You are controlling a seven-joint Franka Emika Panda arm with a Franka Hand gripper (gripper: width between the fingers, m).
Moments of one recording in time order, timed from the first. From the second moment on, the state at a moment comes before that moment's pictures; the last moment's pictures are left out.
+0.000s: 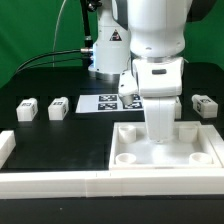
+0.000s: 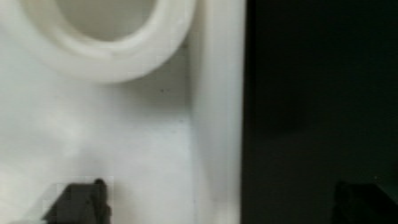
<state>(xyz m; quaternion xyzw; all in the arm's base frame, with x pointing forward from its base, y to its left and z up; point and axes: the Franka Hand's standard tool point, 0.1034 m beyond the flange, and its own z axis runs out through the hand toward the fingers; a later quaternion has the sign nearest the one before) 0.485 0.065 0.014 -0.73 -0.68 0.06 0.08</state>
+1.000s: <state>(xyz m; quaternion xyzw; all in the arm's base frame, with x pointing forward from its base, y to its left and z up) 0.453 0.056 0.048 -0.78 -0.62 0.06 0.06</state>
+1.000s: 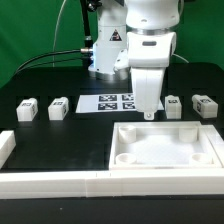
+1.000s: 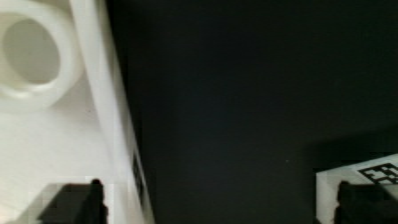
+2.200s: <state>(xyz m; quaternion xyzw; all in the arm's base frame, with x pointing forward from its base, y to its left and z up) 0.426 0.094 0.047 -0.99 -0.10 0.06 0.03</state>
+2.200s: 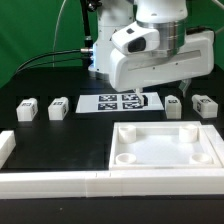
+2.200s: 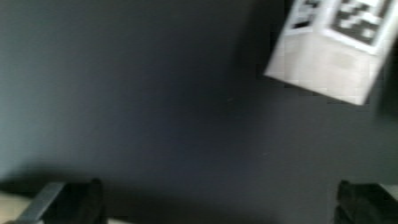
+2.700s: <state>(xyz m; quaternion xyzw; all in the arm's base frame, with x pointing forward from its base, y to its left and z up) 0.397 0.169 0.046 -0.99 -0.07 0.07 0.03</state>
